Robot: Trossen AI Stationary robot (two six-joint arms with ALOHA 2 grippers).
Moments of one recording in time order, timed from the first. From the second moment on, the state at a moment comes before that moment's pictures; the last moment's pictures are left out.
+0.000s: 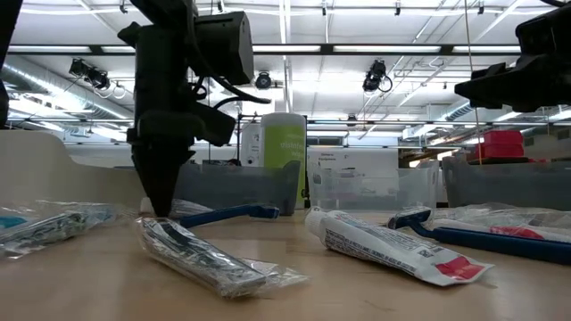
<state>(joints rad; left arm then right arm) -0.14 1.78 1.04 -0.72 -0.06 -0.67 0.10 0.11 0.01 0.03 0.03 -0.30</state>
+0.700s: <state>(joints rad) -0.16 1.78 1.40 -0.95 -0.25 -0.51 0.10 0.12 0.01 0.03 0.03 -0.30</state>
